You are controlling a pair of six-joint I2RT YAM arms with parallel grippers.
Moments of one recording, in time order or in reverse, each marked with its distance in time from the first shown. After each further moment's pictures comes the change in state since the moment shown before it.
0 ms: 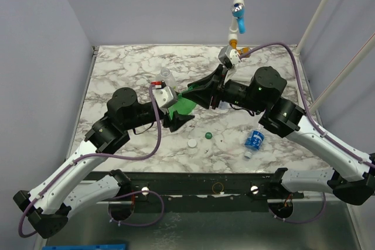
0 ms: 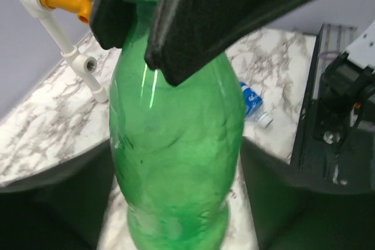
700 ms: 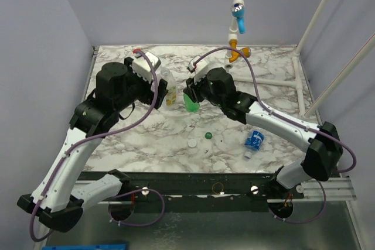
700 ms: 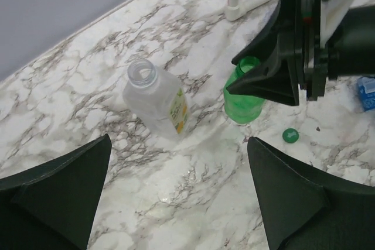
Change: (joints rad) left arm 0.197 0.119 0.314 -0.442 -0.374 -0.002; right arm -0.086 0.312 -0.087 0.026 0.323 -0.232
